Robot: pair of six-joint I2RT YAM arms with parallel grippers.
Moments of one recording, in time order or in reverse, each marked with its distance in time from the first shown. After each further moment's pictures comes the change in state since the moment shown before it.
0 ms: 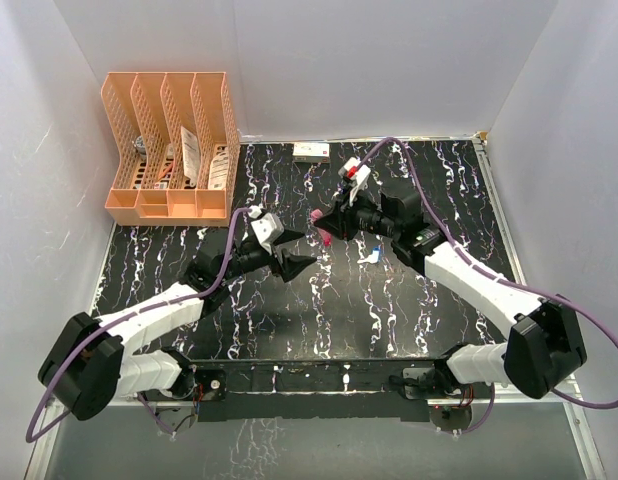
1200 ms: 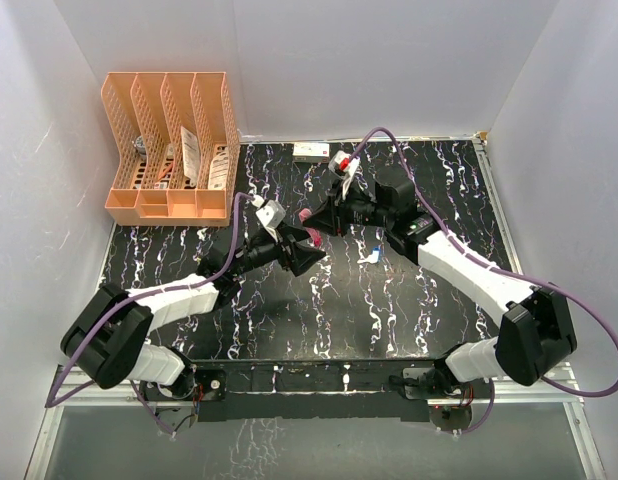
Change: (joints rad) left arm 0.000 0.197 0.014 0.200 -0.047 -0.293; right arm -0.001 0.078 0.098 -0.006 -0.187 0.034
